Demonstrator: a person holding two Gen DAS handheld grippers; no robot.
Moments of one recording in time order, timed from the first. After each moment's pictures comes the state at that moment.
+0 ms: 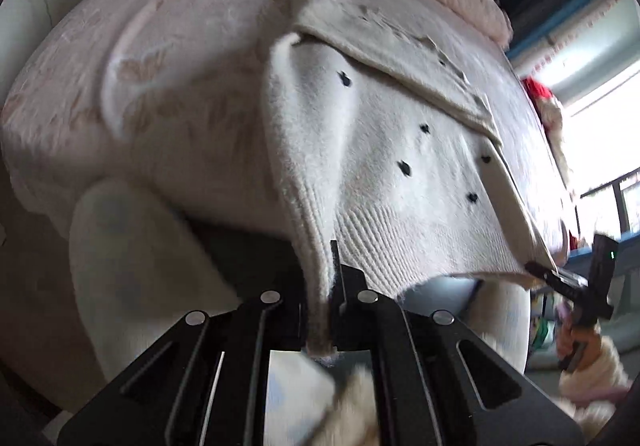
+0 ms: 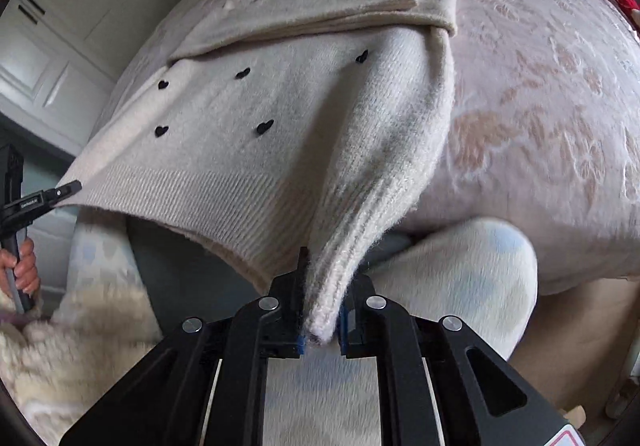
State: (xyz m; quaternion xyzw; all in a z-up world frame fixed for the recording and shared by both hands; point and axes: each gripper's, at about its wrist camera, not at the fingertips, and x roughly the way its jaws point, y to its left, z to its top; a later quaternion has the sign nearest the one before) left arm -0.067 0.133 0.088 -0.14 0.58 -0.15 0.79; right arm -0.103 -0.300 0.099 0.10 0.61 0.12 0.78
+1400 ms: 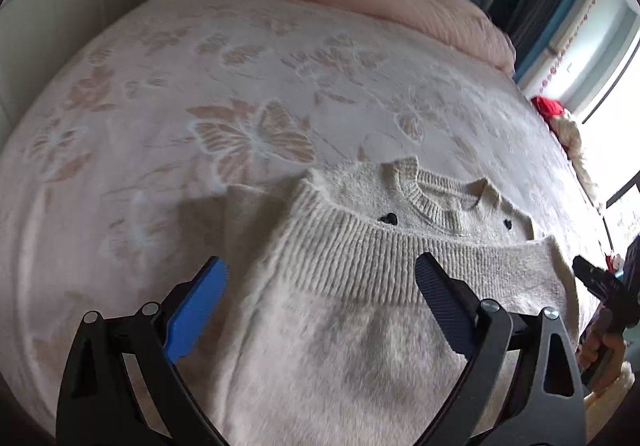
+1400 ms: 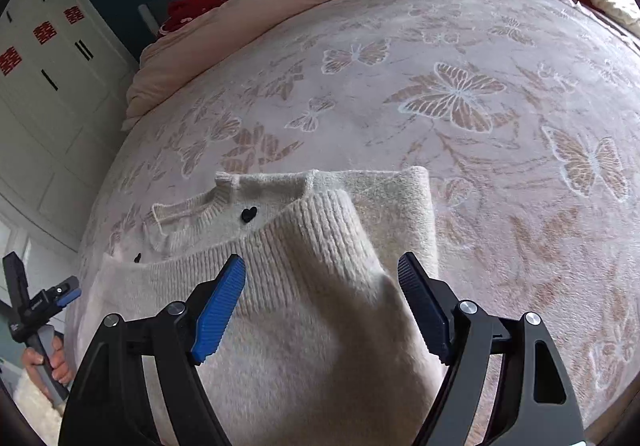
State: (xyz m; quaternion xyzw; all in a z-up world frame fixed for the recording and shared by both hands) left arm 0.214 0.072 0.049 -0.08 0.50 -0.15 0.85; right arm 0.124 -0.397 0.060 0.24 0.45 -0.02 0.86
